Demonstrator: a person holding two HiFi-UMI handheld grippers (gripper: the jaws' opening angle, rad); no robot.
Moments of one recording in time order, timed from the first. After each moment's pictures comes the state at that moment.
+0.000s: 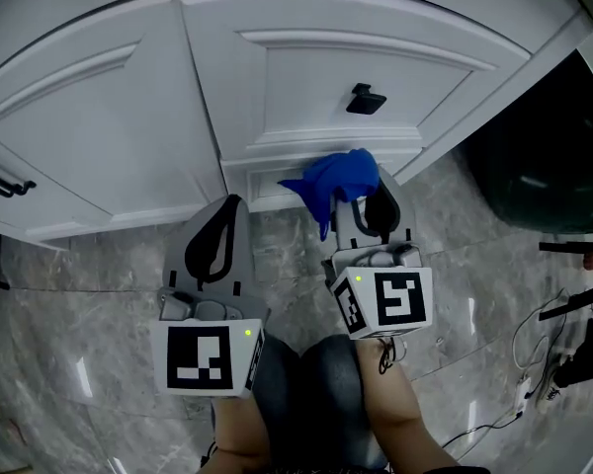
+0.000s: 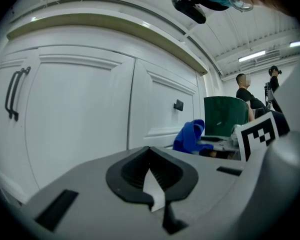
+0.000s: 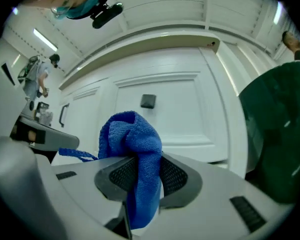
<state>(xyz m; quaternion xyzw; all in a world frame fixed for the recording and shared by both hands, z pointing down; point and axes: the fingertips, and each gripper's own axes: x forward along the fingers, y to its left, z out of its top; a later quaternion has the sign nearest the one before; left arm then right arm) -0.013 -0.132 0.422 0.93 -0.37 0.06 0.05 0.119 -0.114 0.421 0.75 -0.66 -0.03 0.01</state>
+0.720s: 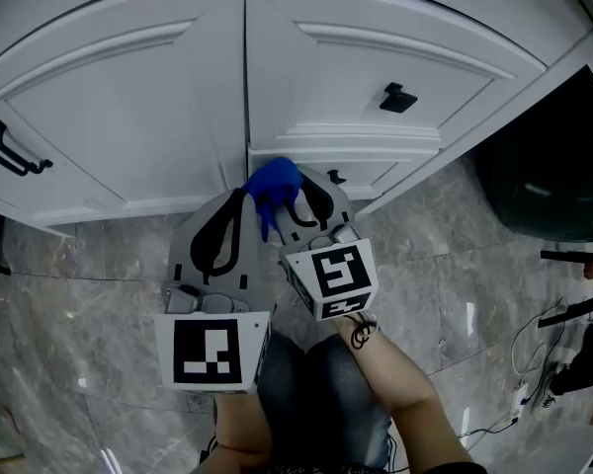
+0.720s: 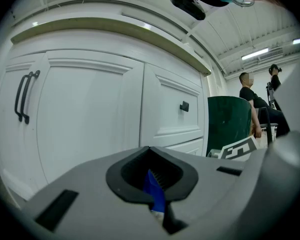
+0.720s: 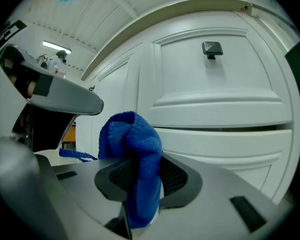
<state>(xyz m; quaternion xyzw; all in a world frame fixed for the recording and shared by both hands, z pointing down) -0.038 -0.137 0.417 0.92 -0.39 0.04 0.06 0.019 -0.164 0.488 0.64 -0.76 0.03 0.07</state>
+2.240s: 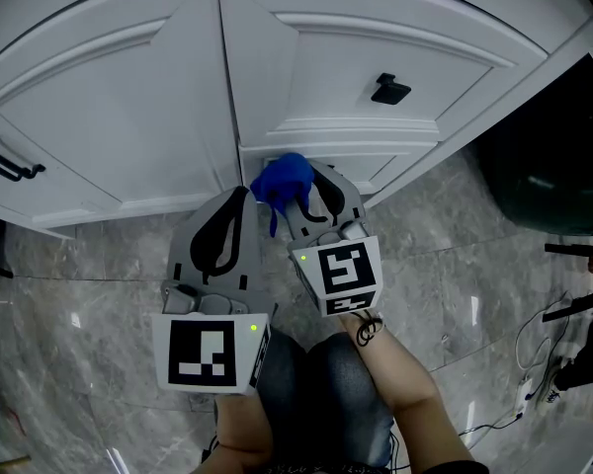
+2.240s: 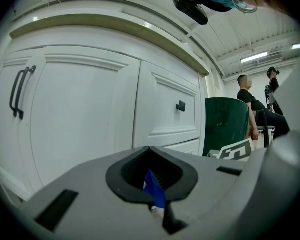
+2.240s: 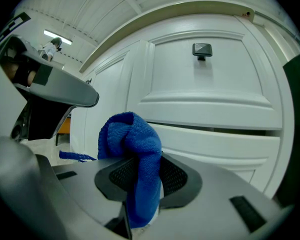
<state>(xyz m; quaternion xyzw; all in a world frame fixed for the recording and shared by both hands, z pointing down) -0.027 -0.131 0.423 0.93 -0.37 0.06 0.06 0.046 -0.159 0.495 0.66 -0.74 0.01 0.11</state>
